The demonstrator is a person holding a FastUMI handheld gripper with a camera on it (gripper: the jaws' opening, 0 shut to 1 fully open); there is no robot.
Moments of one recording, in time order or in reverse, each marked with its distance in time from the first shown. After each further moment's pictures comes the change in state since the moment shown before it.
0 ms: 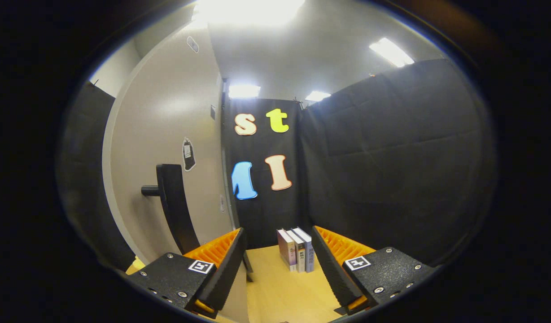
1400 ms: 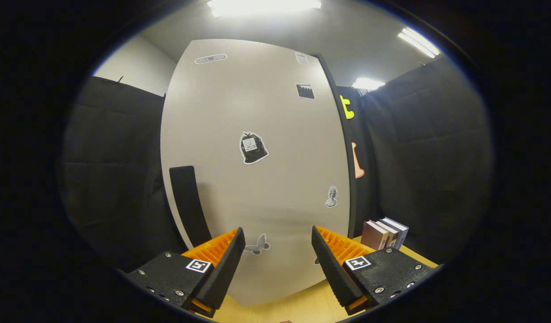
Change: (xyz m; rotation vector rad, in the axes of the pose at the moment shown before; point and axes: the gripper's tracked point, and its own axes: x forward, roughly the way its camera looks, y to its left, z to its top) arm 0.040 0.243 -0.024 0.026 0.071 0.288
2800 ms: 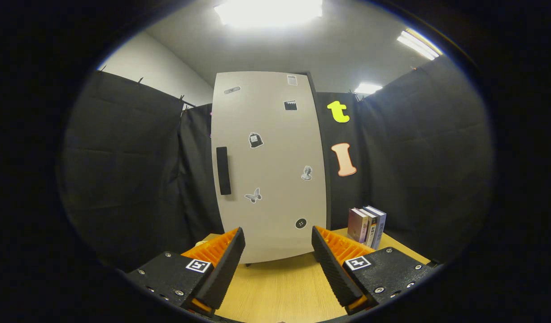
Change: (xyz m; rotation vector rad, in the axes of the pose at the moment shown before) arm -0.167 -0.041 -0.057 -0.020 -0.040 0.039
